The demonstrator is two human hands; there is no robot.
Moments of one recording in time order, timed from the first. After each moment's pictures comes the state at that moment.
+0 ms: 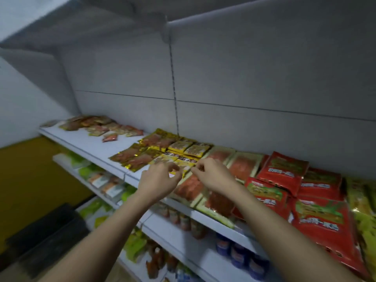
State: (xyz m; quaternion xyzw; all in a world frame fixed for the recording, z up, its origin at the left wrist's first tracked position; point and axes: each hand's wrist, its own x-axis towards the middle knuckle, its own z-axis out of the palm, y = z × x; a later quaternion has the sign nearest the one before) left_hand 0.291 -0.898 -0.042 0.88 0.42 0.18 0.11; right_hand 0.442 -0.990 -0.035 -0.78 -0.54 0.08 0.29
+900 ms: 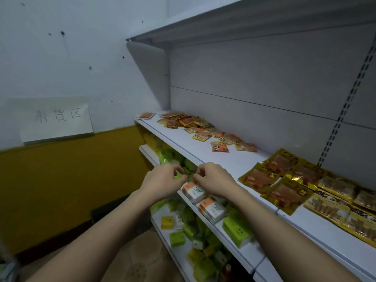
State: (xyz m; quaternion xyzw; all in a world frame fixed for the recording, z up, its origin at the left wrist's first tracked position) left_hand -0.077 -0.580 -0.034 0.82 0.53 0.18 0.12; right_hand 0.090 -0.615 -0.030 -0.70 -0.67 0.13 0.21
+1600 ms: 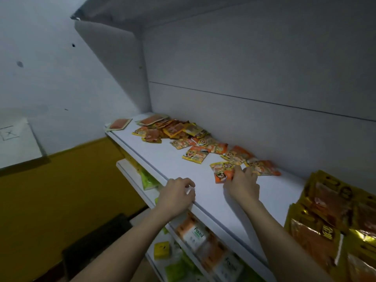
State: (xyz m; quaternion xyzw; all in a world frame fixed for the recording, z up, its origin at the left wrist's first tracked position) left_hand 0.044 -0.297 -0.114 0.84 0.47 0.18 0.20; right_hand 0.241 -0.345 -0.112 -0.86 -0.44 0.07 0.24
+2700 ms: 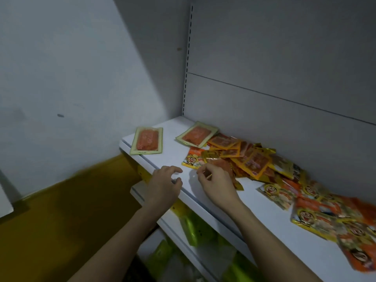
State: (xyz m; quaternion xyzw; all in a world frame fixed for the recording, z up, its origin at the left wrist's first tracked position) left_hand -0.148 0.150 -0.145 0.79 0.46 0.31 0.26; right_hand -0.002 0.074 -0.103 -0.74 -0.55 0.14 0.36
